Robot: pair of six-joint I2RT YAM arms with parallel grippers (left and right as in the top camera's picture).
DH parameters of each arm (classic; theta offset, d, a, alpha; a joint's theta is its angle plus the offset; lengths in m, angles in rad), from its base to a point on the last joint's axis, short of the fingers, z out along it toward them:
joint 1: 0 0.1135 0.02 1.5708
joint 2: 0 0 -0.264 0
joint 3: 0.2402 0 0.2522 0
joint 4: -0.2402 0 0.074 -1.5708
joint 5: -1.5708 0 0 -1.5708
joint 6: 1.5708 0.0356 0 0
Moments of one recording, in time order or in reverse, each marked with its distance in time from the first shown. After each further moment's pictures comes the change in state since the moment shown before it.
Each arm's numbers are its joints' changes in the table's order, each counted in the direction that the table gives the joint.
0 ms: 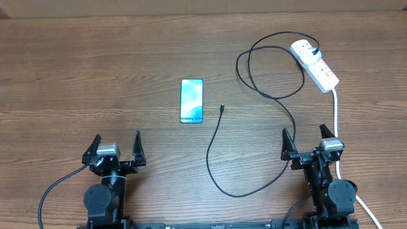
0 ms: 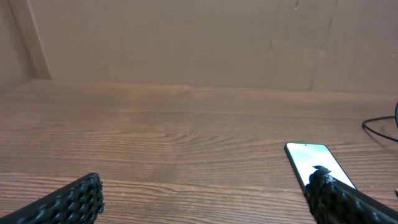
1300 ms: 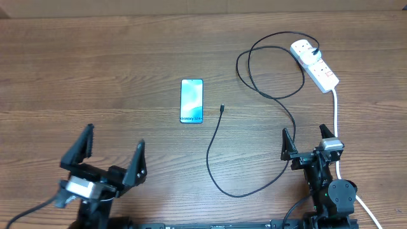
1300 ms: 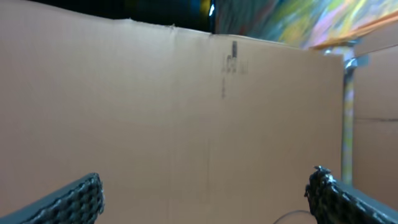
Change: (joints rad) left arm 0.000 -0.043 0.373 0.260 -0.332 -0.196; right arm 0.000 0.000 0.000 0.000 0.000 0.000
